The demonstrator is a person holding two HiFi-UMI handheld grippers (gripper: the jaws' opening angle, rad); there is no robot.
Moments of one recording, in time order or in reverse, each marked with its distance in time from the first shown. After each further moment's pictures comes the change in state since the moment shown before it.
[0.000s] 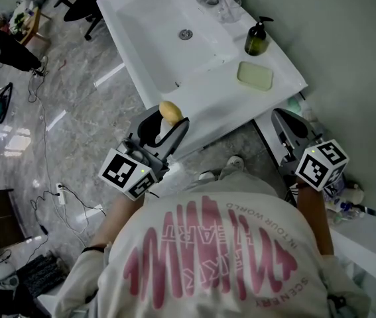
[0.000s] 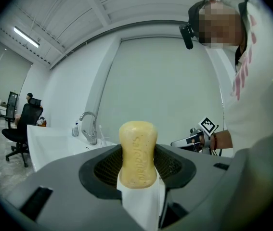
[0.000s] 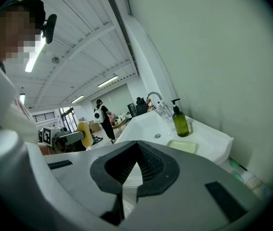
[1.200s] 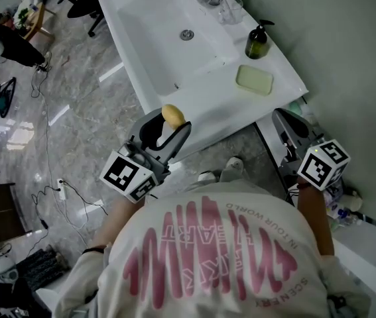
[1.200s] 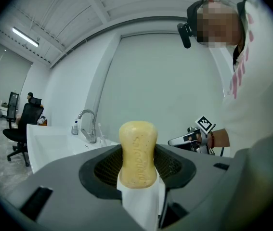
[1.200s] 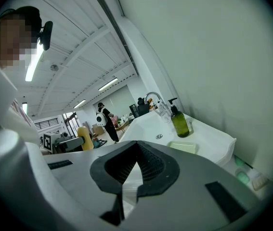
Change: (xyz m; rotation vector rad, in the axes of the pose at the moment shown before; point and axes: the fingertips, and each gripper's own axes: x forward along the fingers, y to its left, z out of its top) left arm 0.025 -0.002 -0.003 -0.002 0.032 0.020; right arm 0.012 -0.030 0.012 0.070 -0.008 0.069
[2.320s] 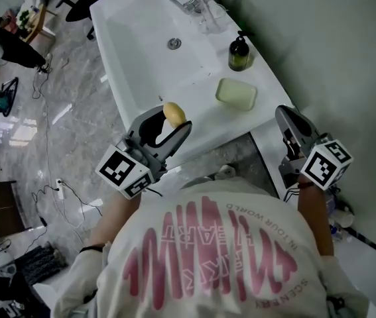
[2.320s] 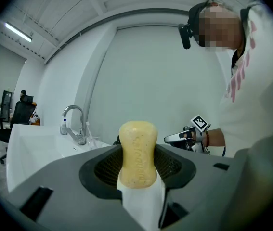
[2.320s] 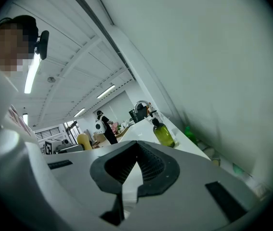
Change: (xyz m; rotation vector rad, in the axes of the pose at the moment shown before) left arm 0.090 -0.016 0.013 0.014 0.043 -0.043; right arm -0.014 -0.082 0.051 0.077 -0.056 0.029
